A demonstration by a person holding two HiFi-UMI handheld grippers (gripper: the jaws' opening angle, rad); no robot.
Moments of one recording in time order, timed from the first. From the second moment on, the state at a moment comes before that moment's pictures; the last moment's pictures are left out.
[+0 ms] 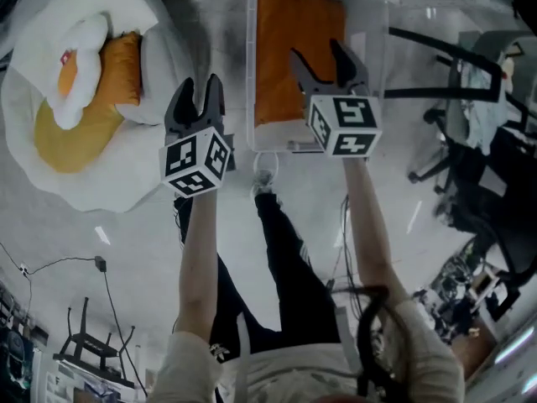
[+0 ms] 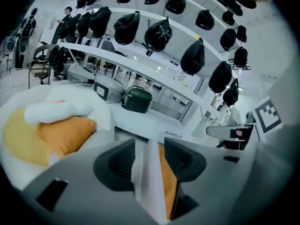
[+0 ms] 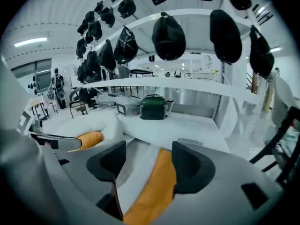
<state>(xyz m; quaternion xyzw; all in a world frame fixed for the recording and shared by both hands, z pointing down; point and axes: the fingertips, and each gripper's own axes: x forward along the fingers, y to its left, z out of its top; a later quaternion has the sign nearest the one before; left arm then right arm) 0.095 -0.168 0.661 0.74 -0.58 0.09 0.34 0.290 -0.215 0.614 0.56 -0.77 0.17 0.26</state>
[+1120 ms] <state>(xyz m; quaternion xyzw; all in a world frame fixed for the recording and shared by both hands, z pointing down) -0.400 -0.150 0.855 0.29 -0.62 -0.34 0.65 -0.213 -0.277 0.787 0.42 -0.59 0.69 0.05</state>
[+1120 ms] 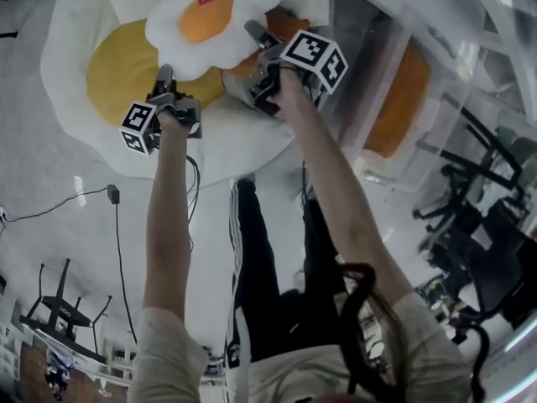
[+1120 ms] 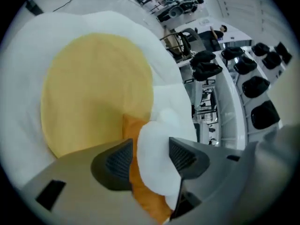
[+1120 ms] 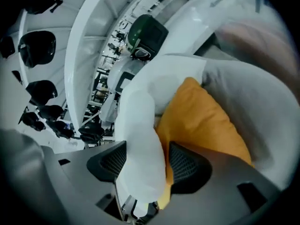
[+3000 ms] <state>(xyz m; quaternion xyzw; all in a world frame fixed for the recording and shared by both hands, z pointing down) 0.293 -0.236 0.584 0.59 -0.21 -0.33 0.70 0.479 -0.153 0.560 0.55 -0.48 0.53 -0.43</state>
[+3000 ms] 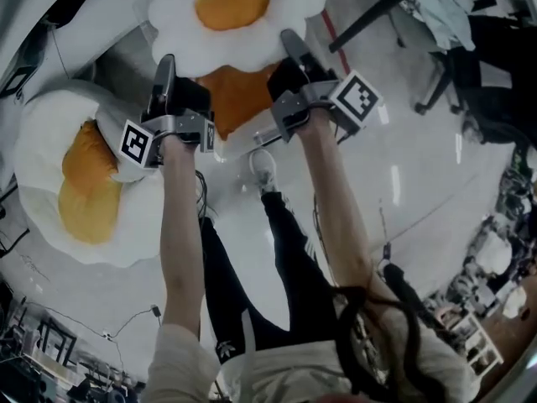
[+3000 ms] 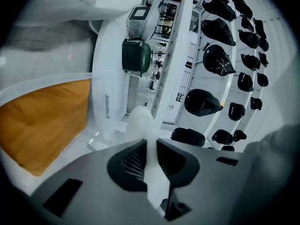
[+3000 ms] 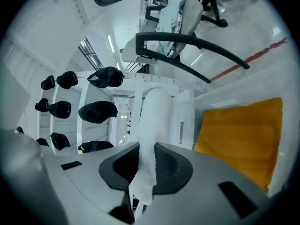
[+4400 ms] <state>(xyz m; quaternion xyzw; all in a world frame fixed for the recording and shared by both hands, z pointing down) -0.178 -0.183 0.747 0.58 -0.60 -0.03 0.55 -0.053 -0.201 0.717 0.41 -0.72 0.54 0.15</state>
